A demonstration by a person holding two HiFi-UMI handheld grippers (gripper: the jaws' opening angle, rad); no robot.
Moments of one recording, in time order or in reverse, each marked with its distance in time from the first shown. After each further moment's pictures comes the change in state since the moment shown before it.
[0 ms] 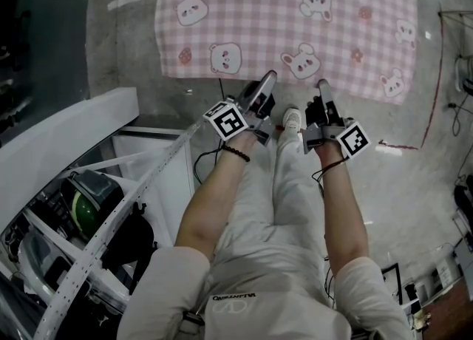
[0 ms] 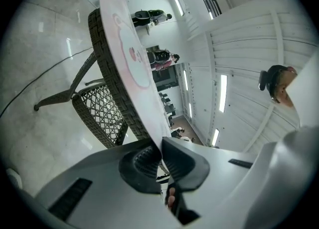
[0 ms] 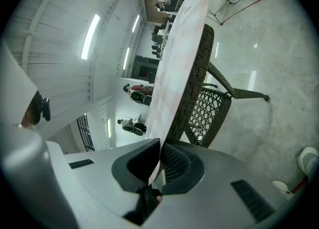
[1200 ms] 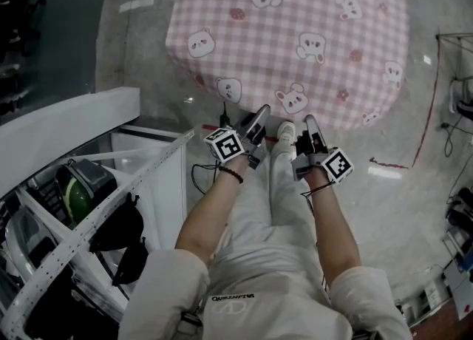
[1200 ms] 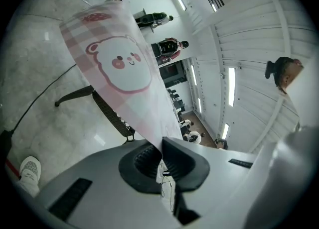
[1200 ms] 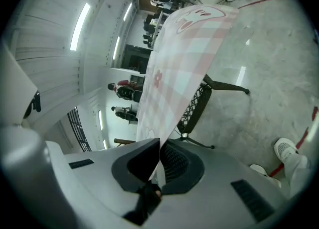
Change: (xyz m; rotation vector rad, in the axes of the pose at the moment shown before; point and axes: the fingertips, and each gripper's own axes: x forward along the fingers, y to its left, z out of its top) left arm 0.000 -0.001 -0.001 -0.062 0.058 0.173; right arm 0.002 0.006 -0.001 0.074 0.151 -0.190
